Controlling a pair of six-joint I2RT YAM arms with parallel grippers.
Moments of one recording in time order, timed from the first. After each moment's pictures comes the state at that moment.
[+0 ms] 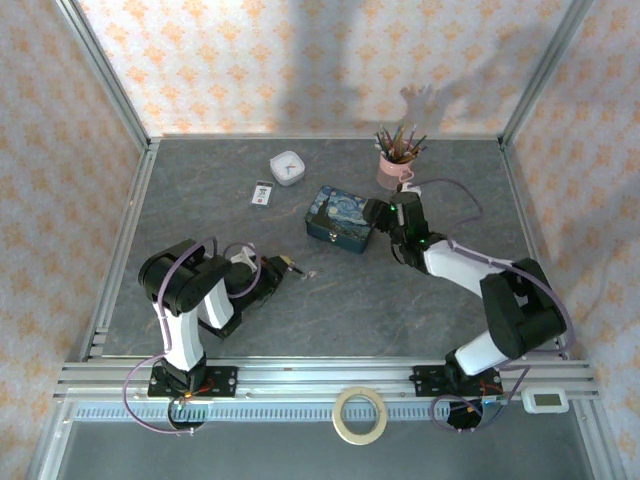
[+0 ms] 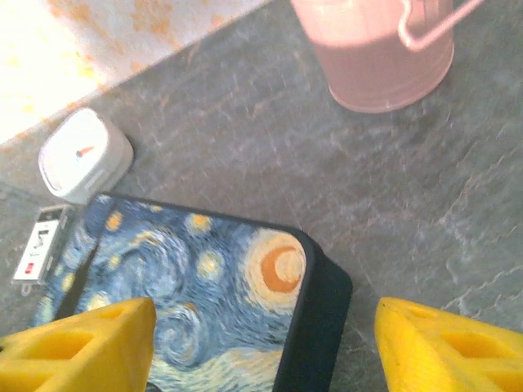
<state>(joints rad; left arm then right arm) -0.46 1.89 0.18 1.40 0.14 -1.34 0.42 1.49 0.77 0.18 0.14 0.64</state>
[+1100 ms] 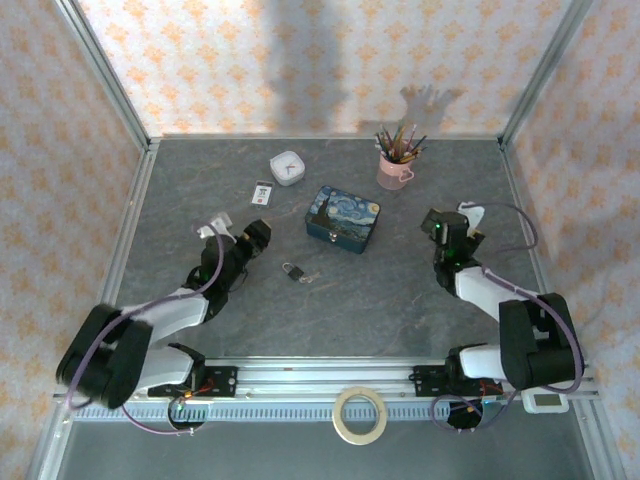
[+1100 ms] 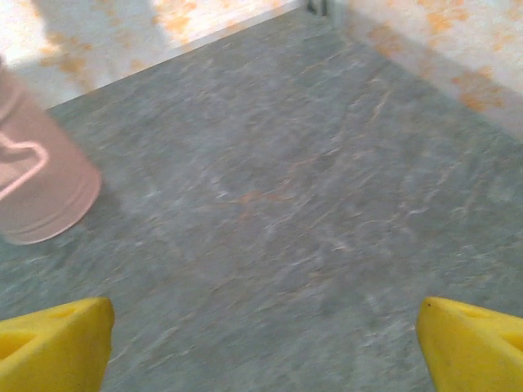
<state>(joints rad) -0.34 1.20 0.36 0.53 -0.13 -0.91 0.14 1.31 0.48 0.33 0.48 0.42</state>
